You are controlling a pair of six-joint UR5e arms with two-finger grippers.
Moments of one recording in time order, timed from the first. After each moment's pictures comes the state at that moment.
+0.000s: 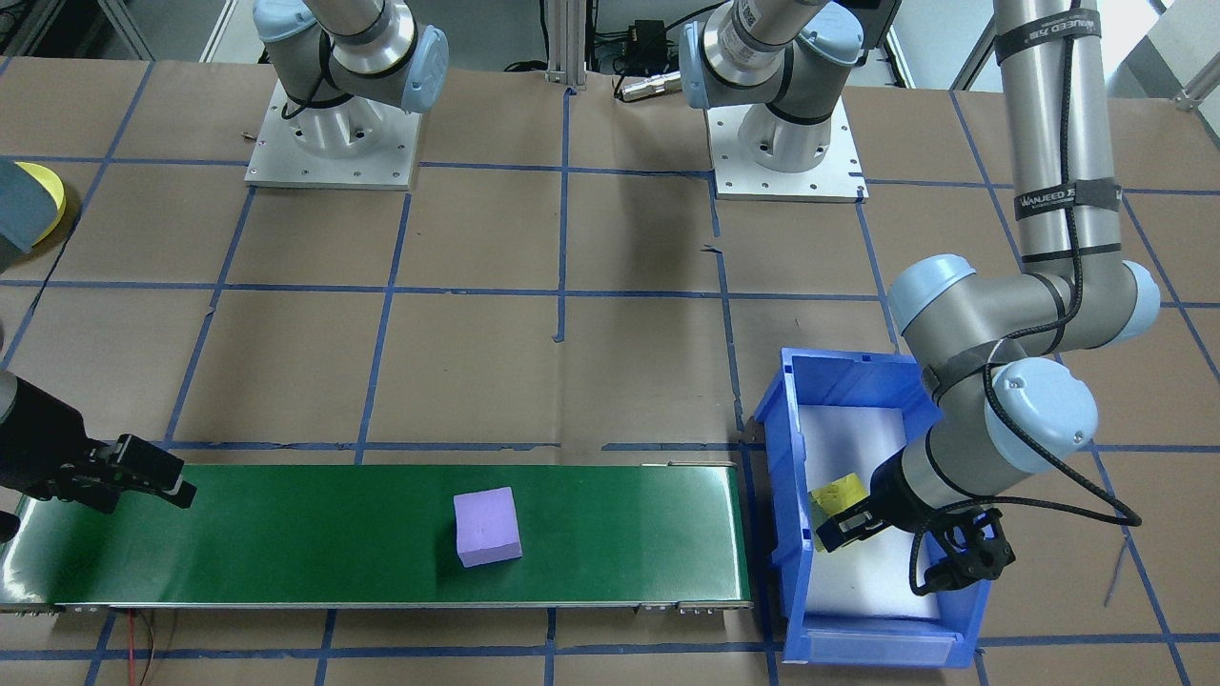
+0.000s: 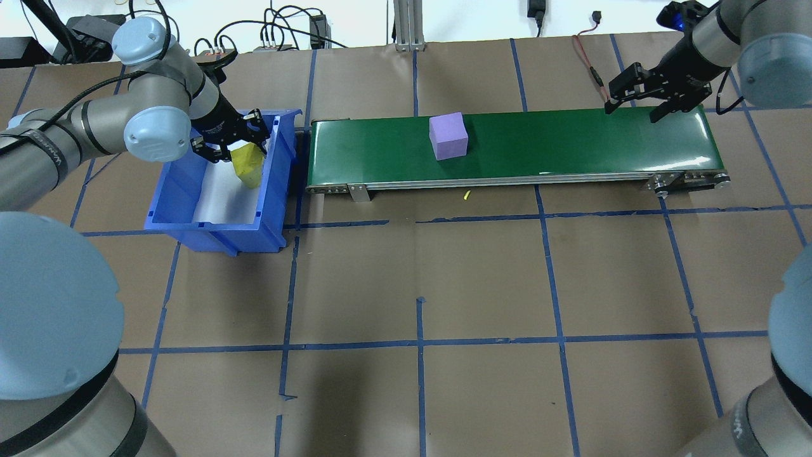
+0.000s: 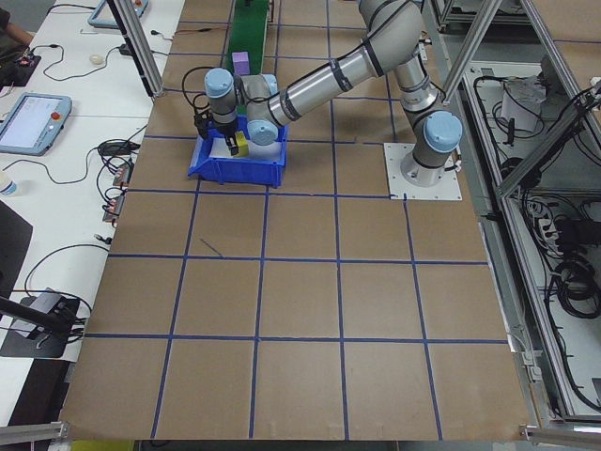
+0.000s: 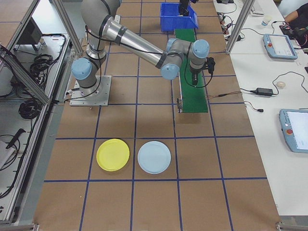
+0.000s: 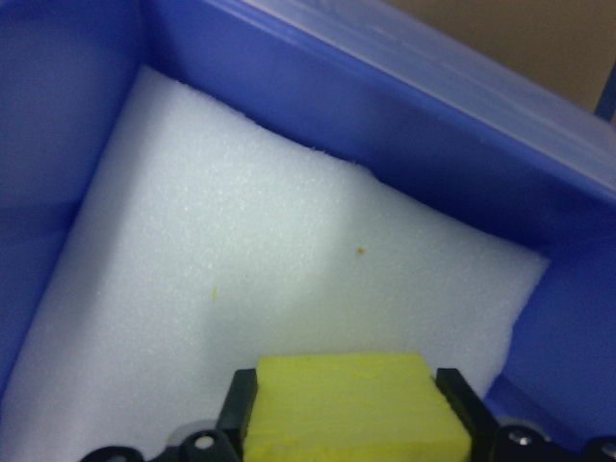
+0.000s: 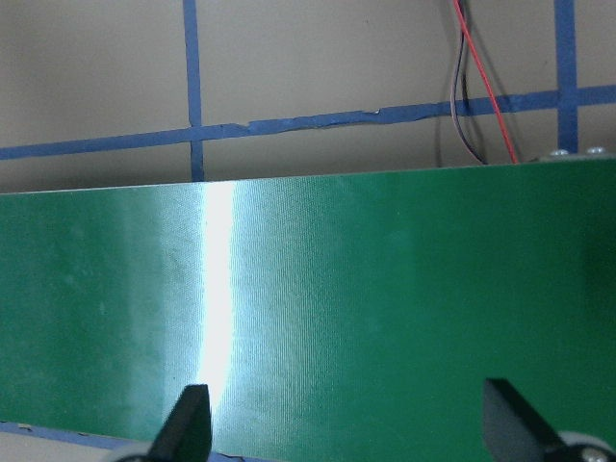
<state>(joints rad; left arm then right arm) -1.39 -2.11 -1.57 -1.01 1.45 -0.21 1.21 -1.15 1.53 -1.96 -1.24 -0.34</state>
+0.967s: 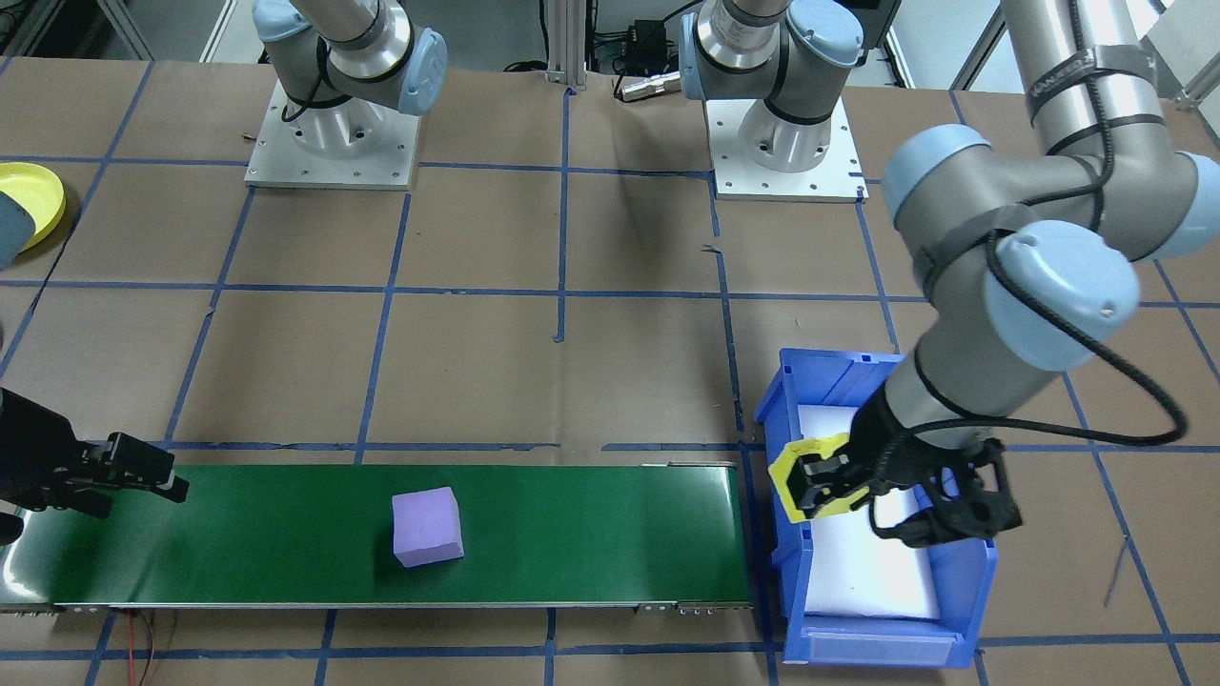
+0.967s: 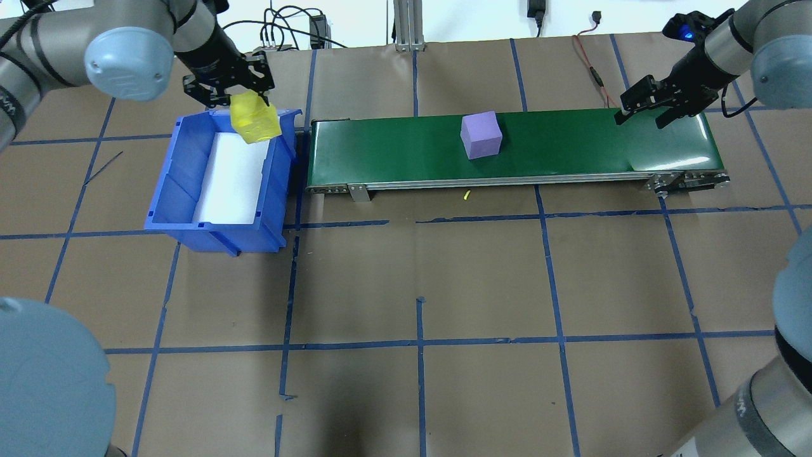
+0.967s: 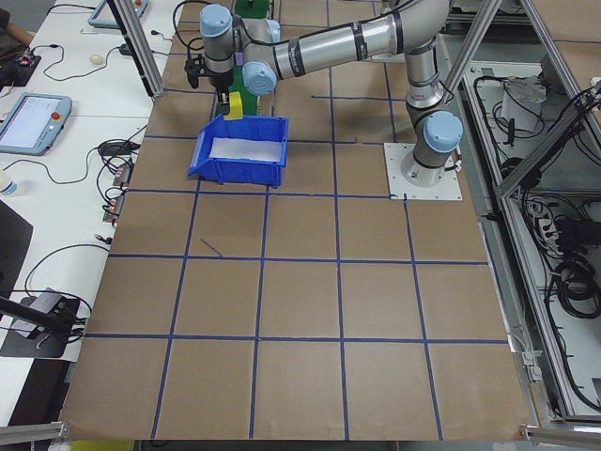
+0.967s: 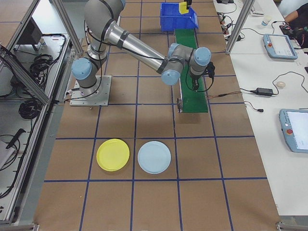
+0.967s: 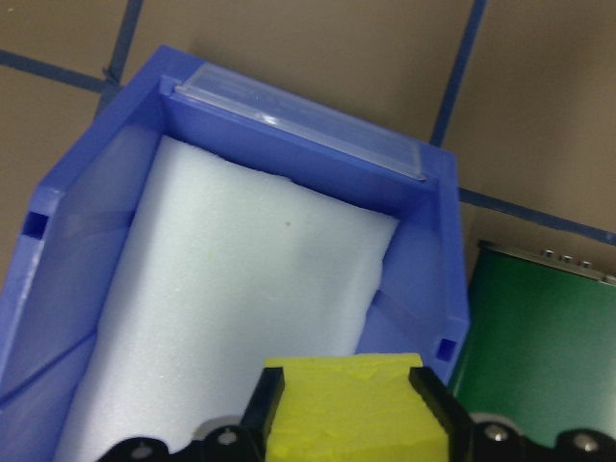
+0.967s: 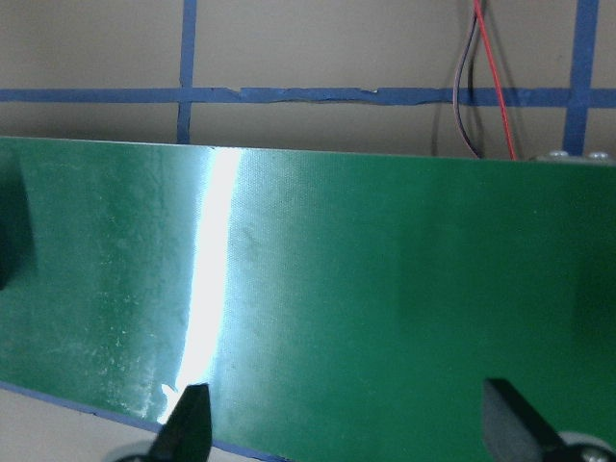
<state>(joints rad) -1.53 -1.99 -1.41 -1.20 1.47 -0.15 1.19 -1.12 1.53 -1.93 -1.24 -0.46</state>
